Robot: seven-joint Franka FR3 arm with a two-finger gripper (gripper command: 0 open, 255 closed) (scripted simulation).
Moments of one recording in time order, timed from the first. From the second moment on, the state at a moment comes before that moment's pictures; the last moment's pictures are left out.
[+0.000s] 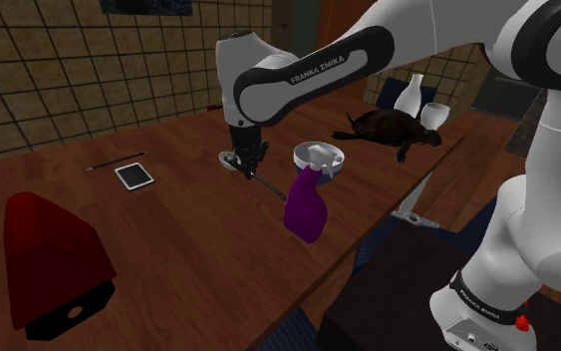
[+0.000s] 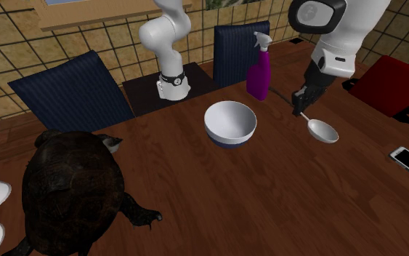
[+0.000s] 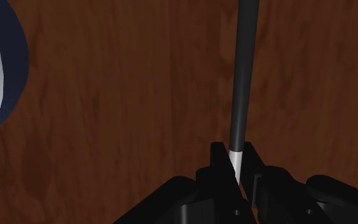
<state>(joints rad) 0.37 0.25 0.03 -1.81 -0.14 2.04 0.48</state>
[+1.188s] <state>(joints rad) 0.37 0.30 0.03 -1.87 -0.15 2.15 0.50</state>
